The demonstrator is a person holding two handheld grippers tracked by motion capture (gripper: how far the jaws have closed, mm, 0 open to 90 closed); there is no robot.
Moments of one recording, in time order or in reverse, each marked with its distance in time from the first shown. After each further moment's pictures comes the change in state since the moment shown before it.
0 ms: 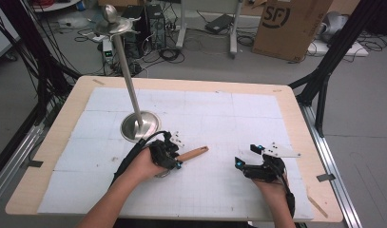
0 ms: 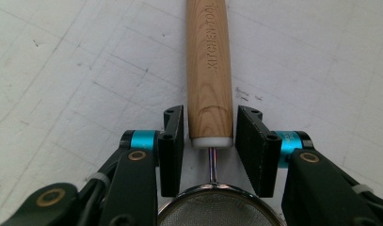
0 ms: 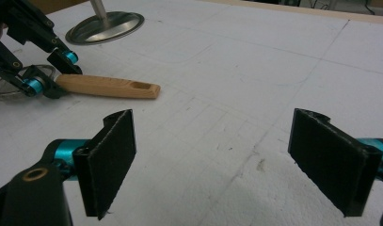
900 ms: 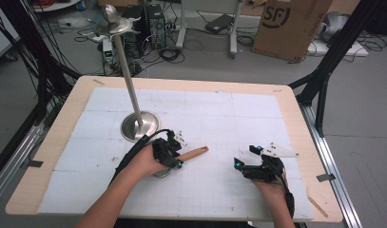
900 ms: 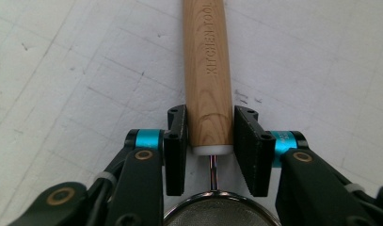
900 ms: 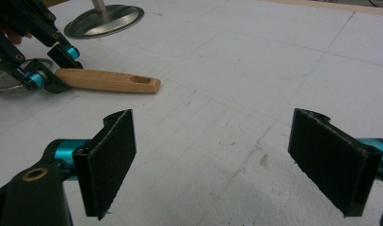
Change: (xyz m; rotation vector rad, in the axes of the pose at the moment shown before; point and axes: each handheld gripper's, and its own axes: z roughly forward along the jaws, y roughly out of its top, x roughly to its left) left arm 0.002 0.010 0.003 0.058 -0.015 0.000; right arm 0.000 -0.002 0.003 0.022 0.004 -0.001
